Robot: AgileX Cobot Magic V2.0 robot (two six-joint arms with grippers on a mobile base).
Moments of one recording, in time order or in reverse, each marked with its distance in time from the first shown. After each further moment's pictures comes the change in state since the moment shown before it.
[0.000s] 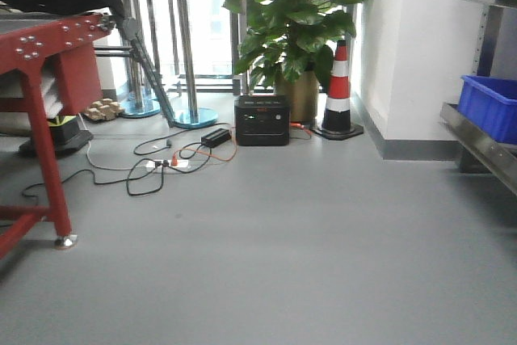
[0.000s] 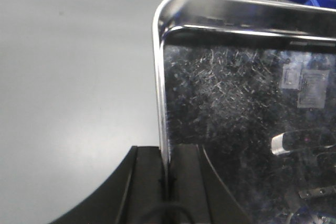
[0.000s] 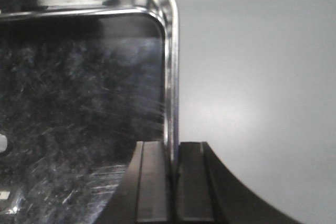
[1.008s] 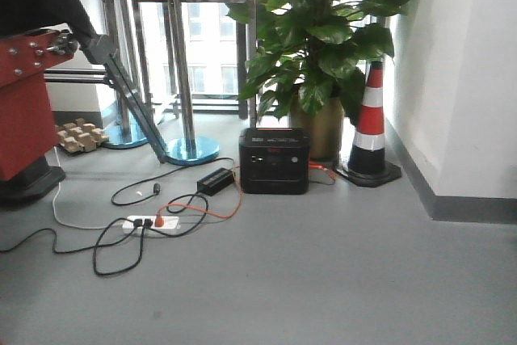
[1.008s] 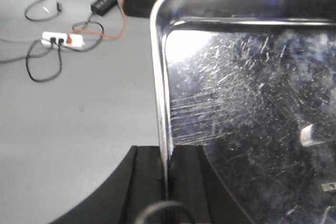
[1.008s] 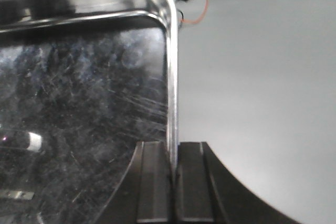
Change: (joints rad) left arm 0.000 -0.001 0.000 0.090 -0.004 0.000; right arm 0.000 0.000 0.000 -0.014 -0.127 0.000
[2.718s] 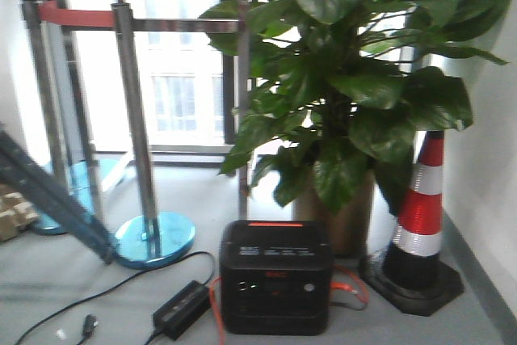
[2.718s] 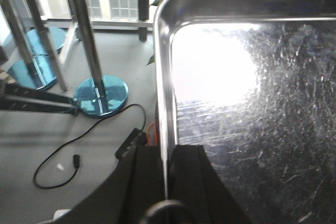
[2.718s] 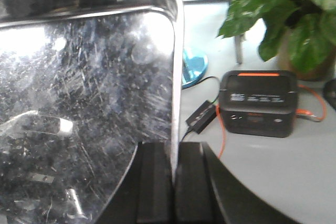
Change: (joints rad) left arm 0.000 -0.005 -0.001 0.182 -0.038 -0.008; right arm -0.001 0.002 0.000 0.002 -0.133 -0.001
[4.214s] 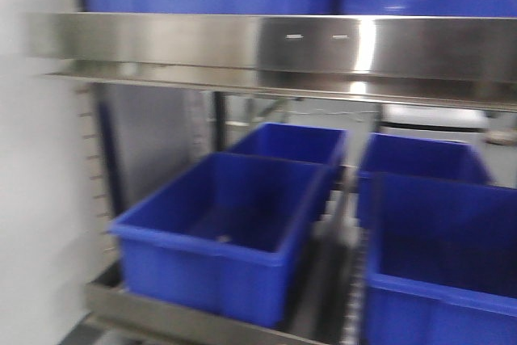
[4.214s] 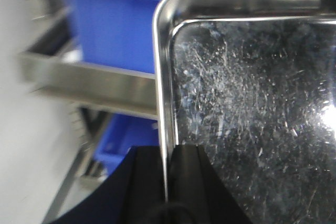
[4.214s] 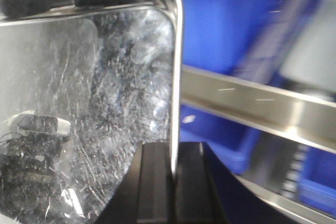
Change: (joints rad) left arm 0.000 0.000 0.000 0.000 -0.002 0.000; right arm 0.001 0.004 0.000 -0.001 -0.001 0.000
